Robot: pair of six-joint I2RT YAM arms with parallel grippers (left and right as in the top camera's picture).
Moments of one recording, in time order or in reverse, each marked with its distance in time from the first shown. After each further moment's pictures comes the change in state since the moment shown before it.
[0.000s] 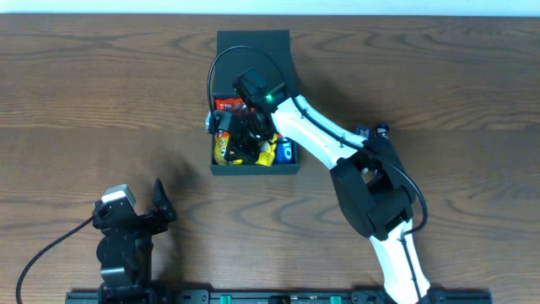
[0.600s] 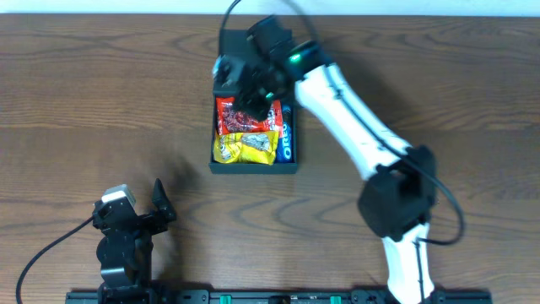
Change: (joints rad) left arm 0.000 0.000 0.000 0.000 0.000 0.000; right arm -0.114 -0.099 0.314 -0.196 0.135 0.042
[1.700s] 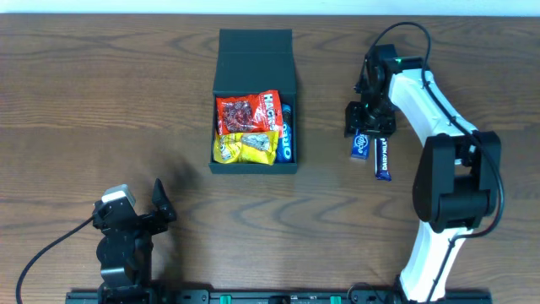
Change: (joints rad) left arm 0.000 0.000 0.000 0.000 0.000 0.000; right arm -0.425 -0.064 -0.474 -0.069 0.391 0.711
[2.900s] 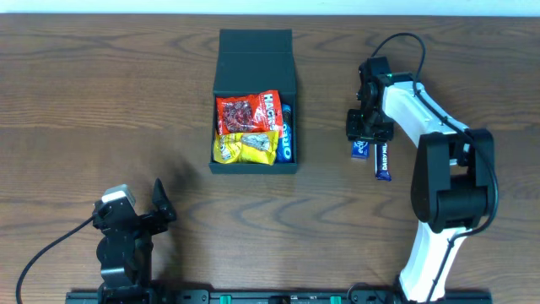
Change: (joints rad) left arm 0.000 0.000 0.000 0.000 0.000 0.000; right arm 0.013 0.000 -0.129 0.177 0.092 0.065
